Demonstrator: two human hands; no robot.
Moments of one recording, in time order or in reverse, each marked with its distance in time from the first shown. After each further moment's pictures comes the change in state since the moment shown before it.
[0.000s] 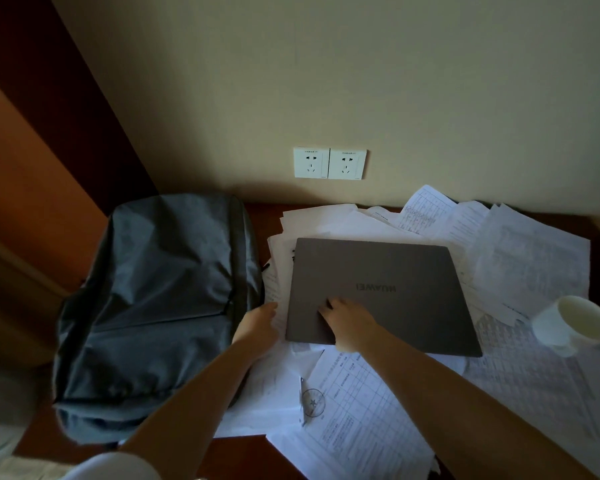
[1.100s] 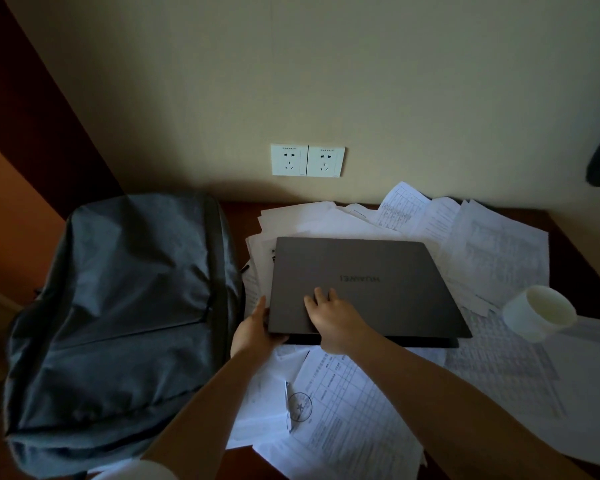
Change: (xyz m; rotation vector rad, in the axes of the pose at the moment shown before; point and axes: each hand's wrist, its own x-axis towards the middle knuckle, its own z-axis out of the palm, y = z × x) left_hand 0.008 0.005 0.028 -0.133 0.026 0.064; right_hand -0.011 -0.008 -0.016 -0.077 0.014 0.065
